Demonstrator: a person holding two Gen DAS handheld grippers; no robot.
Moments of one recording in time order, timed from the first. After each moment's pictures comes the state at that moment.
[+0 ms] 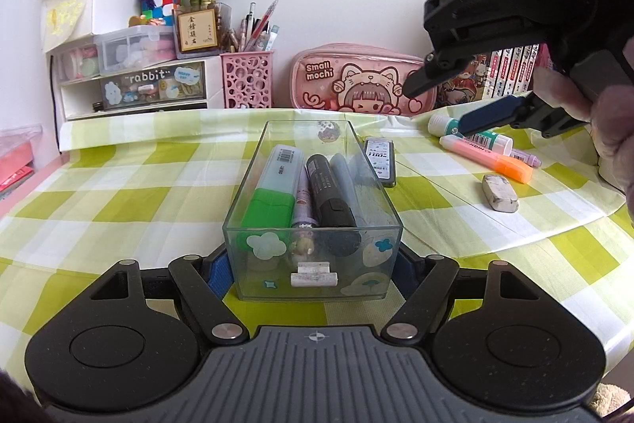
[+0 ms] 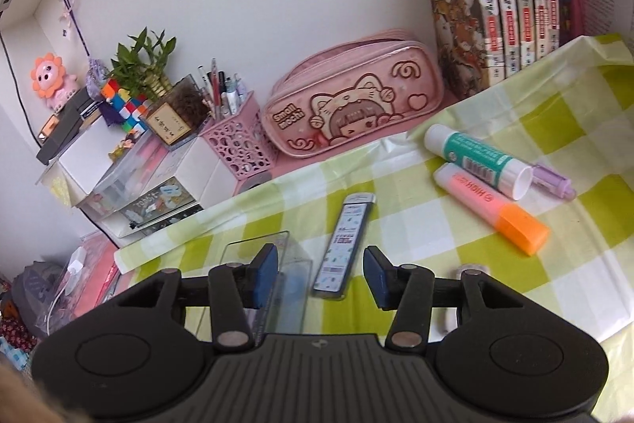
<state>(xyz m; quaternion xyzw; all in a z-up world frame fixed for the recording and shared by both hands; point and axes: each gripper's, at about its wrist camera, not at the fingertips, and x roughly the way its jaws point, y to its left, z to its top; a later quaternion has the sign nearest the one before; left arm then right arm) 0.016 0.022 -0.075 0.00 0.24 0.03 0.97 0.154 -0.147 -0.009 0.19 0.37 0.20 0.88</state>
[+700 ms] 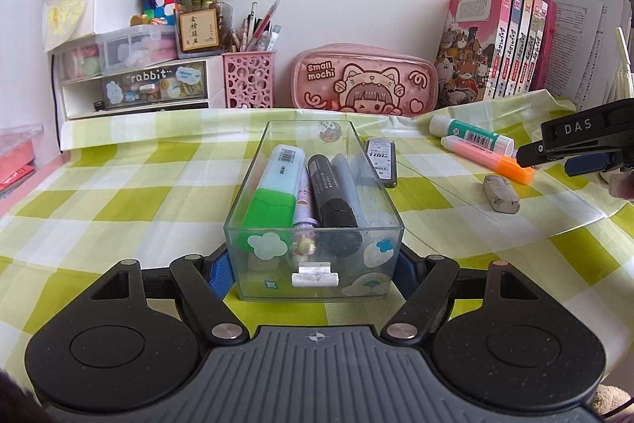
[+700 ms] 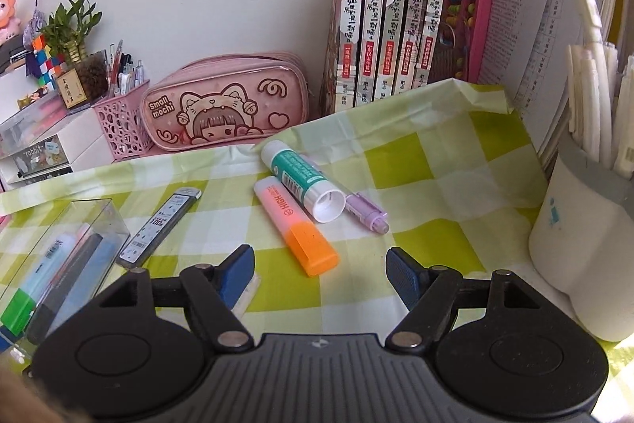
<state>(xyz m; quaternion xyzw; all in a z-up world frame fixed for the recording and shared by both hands) 0.018 0.020 -0.076 0.00 0.24 0.04 0.97 0.151 -0.217 -0.048 0.05 0.33 0.12 0.94</state>
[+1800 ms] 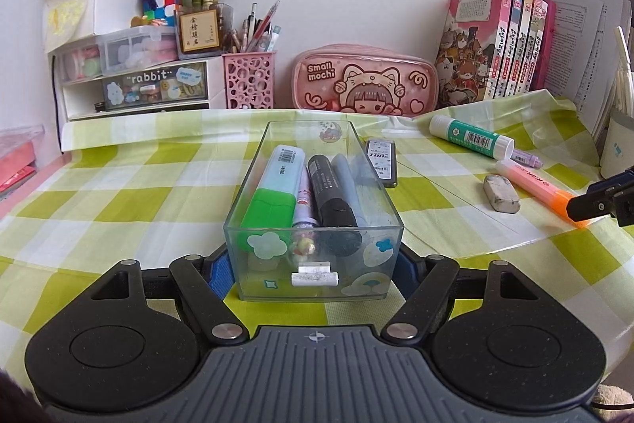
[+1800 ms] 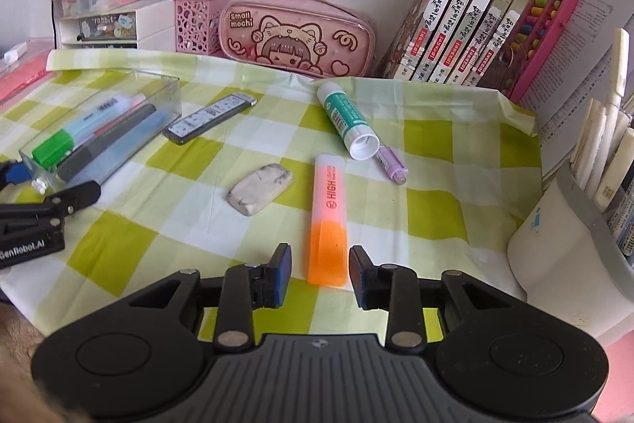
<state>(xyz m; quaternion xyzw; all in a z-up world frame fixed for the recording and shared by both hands) 0.018 0.020 -0.076 0.00 0.23 0.04 0.97 0.100 -0.214 -0.034 -0.11 0.36 0.20 0.91</state>
